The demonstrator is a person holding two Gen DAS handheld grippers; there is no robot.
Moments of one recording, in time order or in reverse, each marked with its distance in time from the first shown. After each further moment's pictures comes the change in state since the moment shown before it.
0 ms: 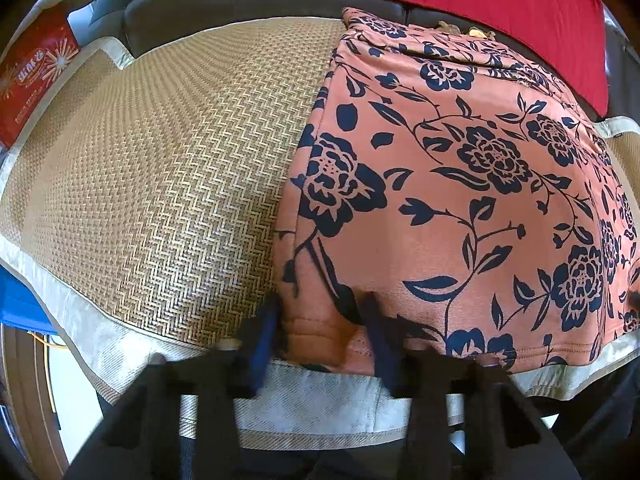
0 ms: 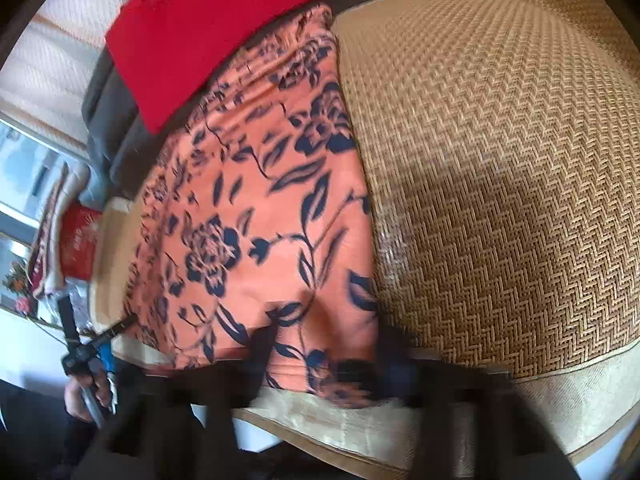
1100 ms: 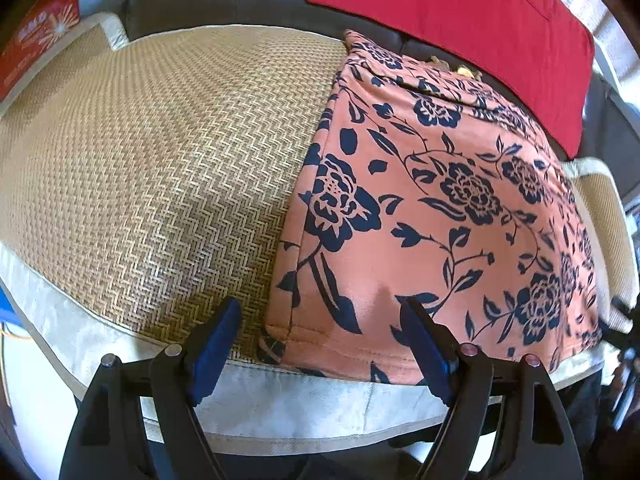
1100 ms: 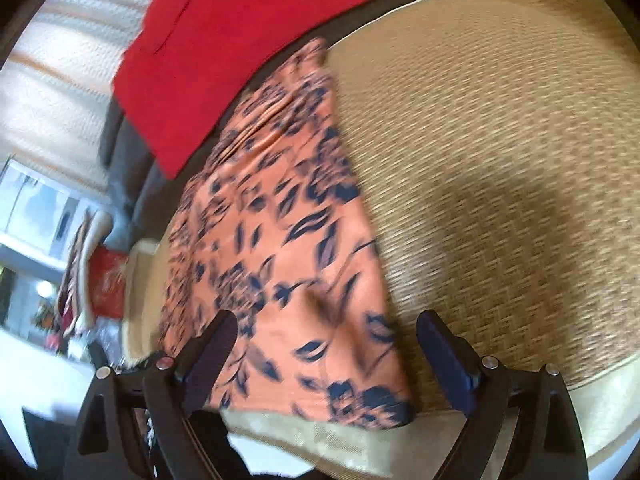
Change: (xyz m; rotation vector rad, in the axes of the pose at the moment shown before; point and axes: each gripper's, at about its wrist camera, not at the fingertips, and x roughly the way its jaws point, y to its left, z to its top) left arm -0.022 0.038 -0.007 -0.101 -0.052 -0.199; right arm -0.019 -0.010 0.020 0.072 -0.096 0.156
